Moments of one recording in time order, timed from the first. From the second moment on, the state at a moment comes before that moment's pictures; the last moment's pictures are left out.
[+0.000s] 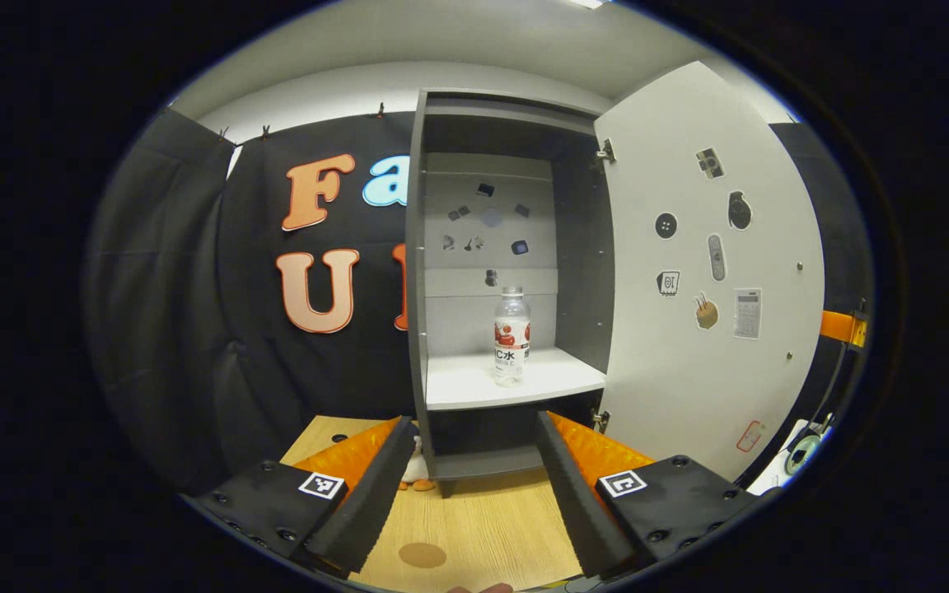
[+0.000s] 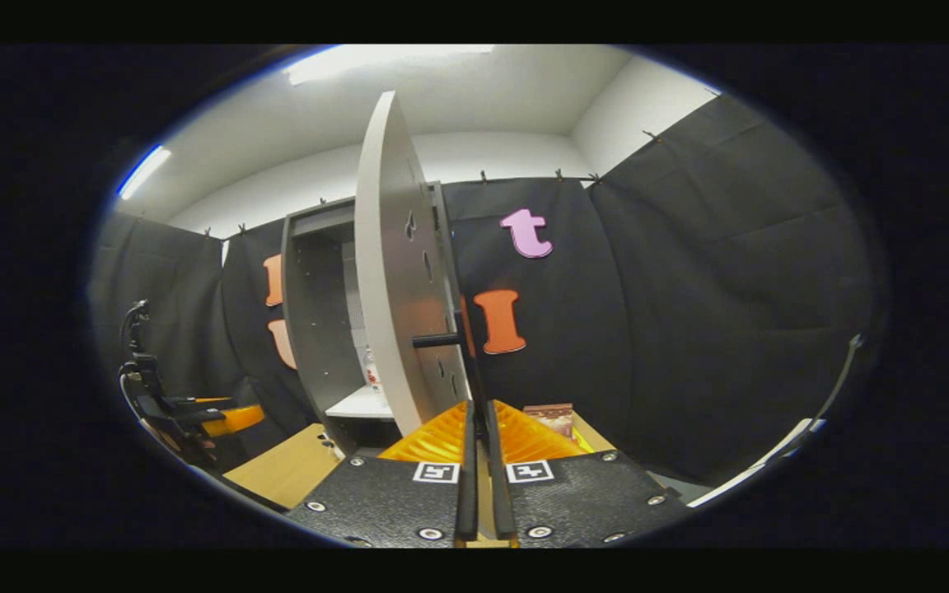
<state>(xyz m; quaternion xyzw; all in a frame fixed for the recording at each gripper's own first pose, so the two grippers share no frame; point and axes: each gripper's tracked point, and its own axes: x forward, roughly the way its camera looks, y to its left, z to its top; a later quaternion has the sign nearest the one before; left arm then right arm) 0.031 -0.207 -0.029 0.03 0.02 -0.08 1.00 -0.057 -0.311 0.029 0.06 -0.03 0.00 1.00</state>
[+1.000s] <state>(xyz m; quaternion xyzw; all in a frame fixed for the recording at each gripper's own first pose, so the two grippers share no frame) 0.236 -0.279 -0.001 0.01 -0.03 -0.18 0.98 -0.065 -0.152 0.049 0.06 -0.04 0.00 1.00</state>
